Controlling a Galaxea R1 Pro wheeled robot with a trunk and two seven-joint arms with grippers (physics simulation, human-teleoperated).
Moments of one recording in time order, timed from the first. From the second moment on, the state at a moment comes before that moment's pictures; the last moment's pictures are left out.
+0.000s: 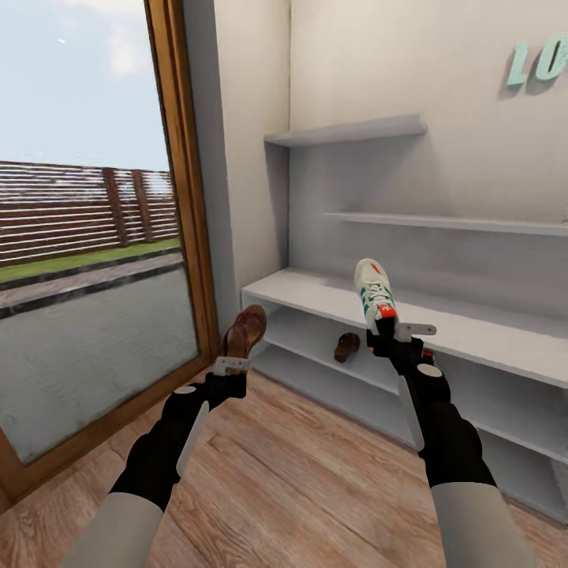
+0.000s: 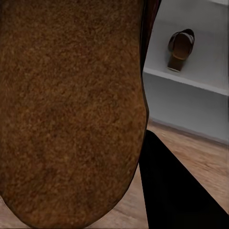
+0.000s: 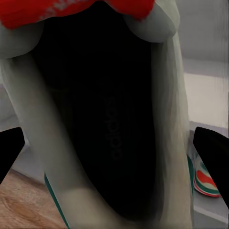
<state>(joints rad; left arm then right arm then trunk) -0.60 -0.10 -0.08 -1.11 0.01 0.55 -0.16 -0.63 0.05 -0.10 -1.28 0.08 0.44 -0.04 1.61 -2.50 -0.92</state>
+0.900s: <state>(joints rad) -0.60 -0.10 -0.09 -1.11 0.01 0.55 -0.16 -0.63 0.05 -0.10 -1.28 0.08 0.44 -0.04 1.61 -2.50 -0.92</state>
